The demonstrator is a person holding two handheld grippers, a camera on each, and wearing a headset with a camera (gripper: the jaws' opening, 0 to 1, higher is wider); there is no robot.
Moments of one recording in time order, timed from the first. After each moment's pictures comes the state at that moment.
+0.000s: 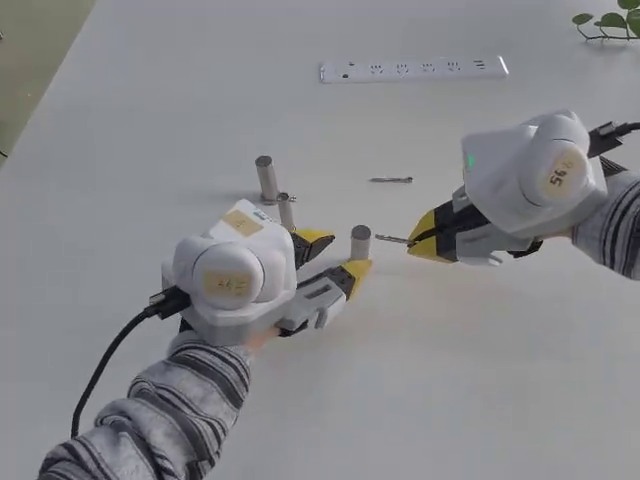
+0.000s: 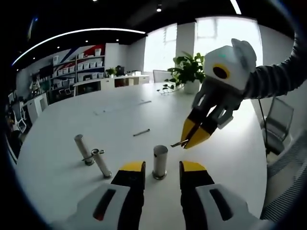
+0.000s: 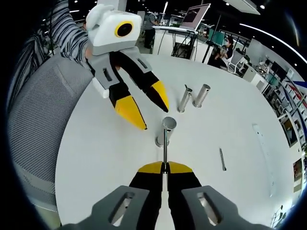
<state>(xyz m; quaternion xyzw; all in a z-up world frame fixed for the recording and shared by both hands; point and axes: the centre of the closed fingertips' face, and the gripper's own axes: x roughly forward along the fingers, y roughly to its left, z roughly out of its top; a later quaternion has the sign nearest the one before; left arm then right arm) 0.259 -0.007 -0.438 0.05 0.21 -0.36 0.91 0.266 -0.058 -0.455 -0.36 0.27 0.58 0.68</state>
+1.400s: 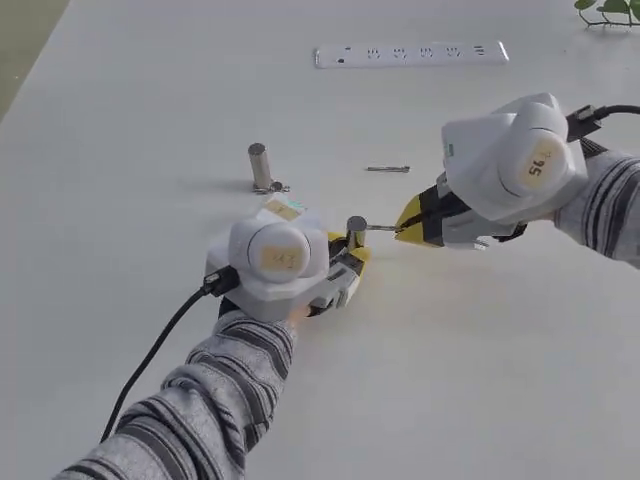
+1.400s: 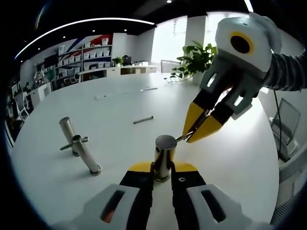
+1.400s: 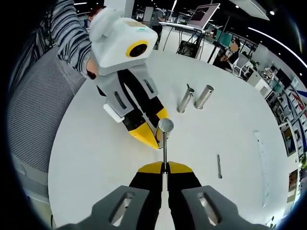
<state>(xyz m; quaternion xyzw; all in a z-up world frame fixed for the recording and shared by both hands) 0.279 -0.021 -0.475 0.04 0.26 -0.34 0.91 0.271 -0.050 -0.455 -0.39 0.25 0.59 0.65</state>
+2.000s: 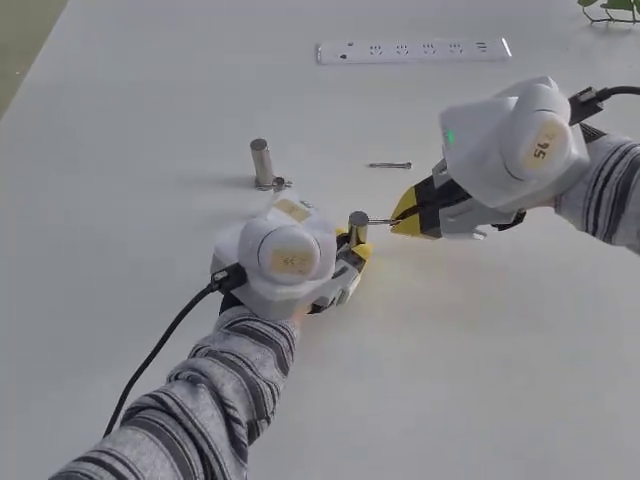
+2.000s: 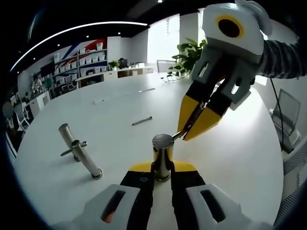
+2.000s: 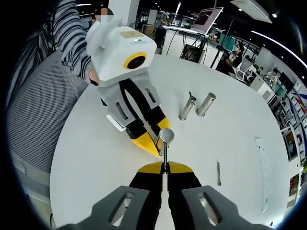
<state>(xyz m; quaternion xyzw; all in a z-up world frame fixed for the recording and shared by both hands) 0.279 -0.022 -0.476 0.07 0.24 -0.34 0.90 0.265 -0.039 -0.443 -0.38 0.24 0.61 0.65</state>
